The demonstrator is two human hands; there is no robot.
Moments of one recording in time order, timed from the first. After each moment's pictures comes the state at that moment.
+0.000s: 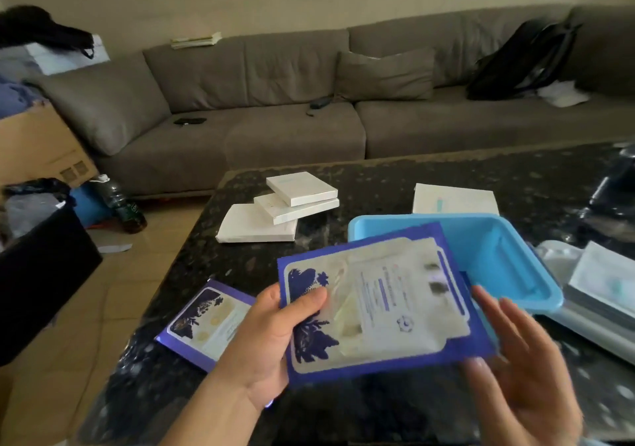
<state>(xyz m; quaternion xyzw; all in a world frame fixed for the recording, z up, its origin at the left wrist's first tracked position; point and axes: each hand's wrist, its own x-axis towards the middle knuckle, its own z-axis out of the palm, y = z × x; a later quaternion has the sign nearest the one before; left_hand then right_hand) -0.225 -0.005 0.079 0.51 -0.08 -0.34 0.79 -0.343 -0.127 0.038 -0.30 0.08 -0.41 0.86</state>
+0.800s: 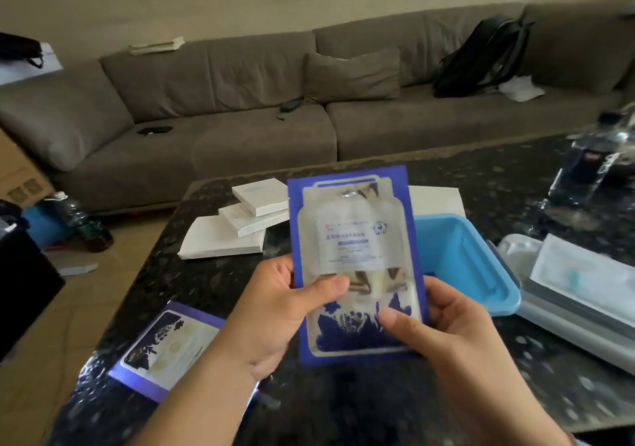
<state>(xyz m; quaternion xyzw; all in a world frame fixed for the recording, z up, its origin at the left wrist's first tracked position) -0.210 -0.062 0.098 0.61 -0.22 -0.32 0.70 -0.340 -0.198 0.072 -0.57 0.14 -0.20 0.79</state>
